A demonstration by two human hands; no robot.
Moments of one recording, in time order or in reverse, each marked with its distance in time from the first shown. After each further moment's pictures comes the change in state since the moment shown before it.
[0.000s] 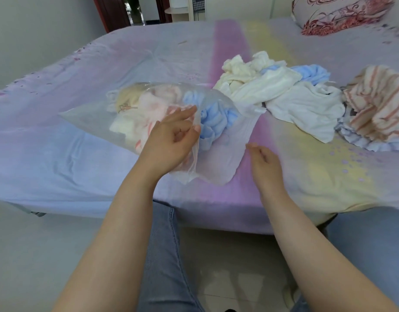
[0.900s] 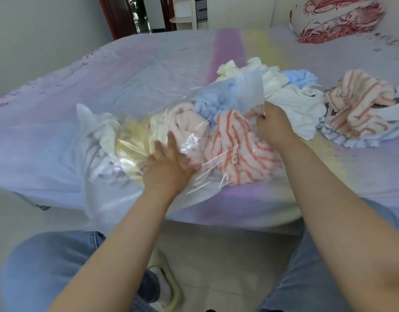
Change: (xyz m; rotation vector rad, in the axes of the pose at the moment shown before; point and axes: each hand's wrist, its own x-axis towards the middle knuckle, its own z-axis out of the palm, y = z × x) left_hand -0.055 0.000 0.060 0.618 -0.043 -0.493; right_hand 0.067 -0.054 -0.057 -0.514 -0.133 -0.394
